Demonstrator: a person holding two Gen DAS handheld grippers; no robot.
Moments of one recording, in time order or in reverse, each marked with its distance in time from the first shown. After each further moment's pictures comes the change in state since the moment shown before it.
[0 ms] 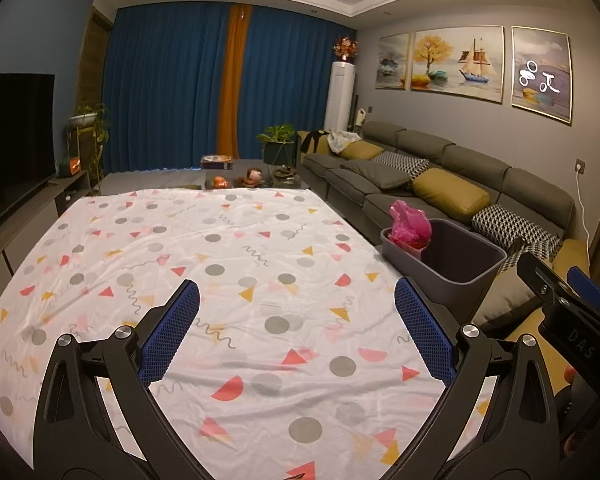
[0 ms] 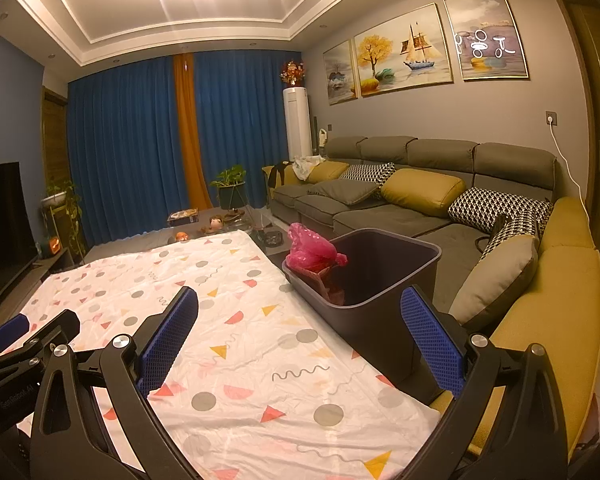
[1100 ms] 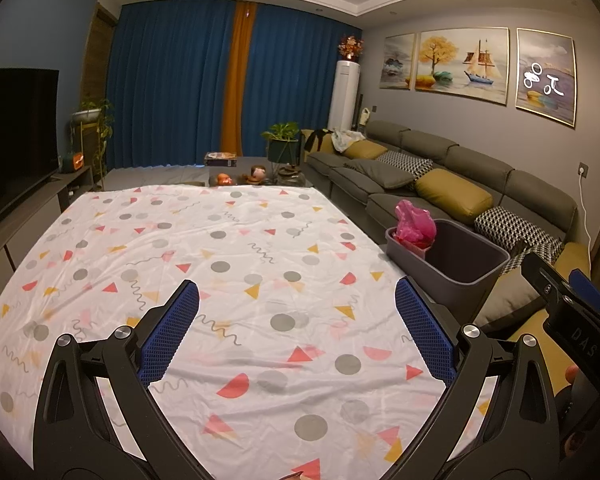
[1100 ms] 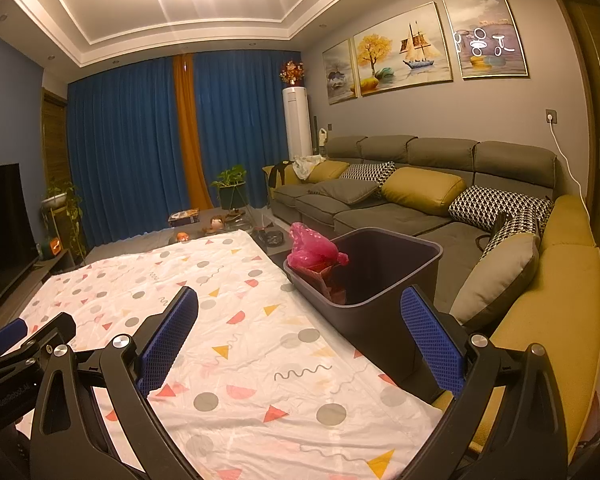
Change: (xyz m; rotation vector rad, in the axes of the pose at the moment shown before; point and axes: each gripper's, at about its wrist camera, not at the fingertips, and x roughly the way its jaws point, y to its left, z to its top) left arm -0.002 0.005 -0.001 -0.013 0.007 0.010; right arm 0.002 0.003 0.000 0.009 0.002 0.001
